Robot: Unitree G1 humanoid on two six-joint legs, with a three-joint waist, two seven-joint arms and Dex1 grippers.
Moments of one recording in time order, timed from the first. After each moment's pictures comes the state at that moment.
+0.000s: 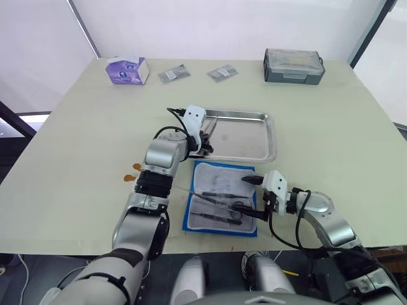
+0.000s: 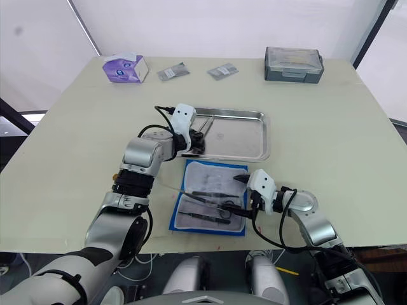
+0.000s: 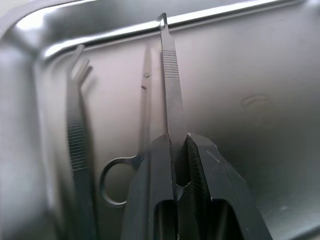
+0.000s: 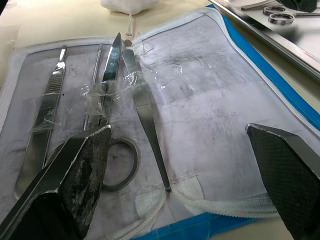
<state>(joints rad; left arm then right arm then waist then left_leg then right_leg) -0.82 0.24 -0.05 0.34 -0.11 0.91 -0.29 -0.18 -0.40 0.30 0.02 0.19 0.10 0.93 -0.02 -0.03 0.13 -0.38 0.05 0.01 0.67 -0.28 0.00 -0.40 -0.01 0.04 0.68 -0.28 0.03</state>
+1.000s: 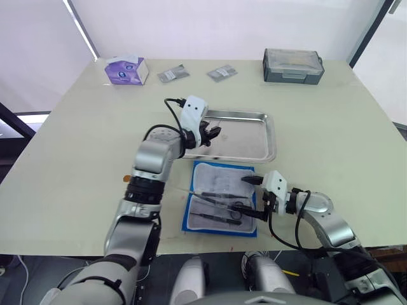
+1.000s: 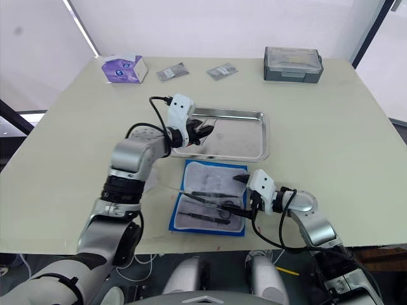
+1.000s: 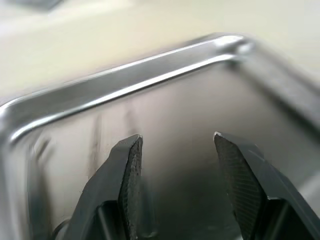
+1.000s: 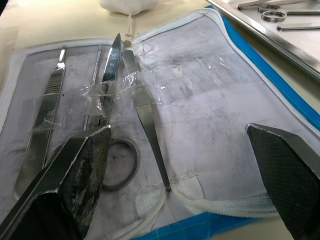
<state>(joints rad) -0.73 0.34 -0.05 0.11 -0.24 0.79 -0.61 -0.18 -0.39 0.30 0.02 0.19 0.10 0.93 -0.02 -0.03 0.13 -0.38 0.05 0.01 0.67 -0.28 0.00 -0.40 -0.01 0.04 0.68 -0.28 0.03</state>
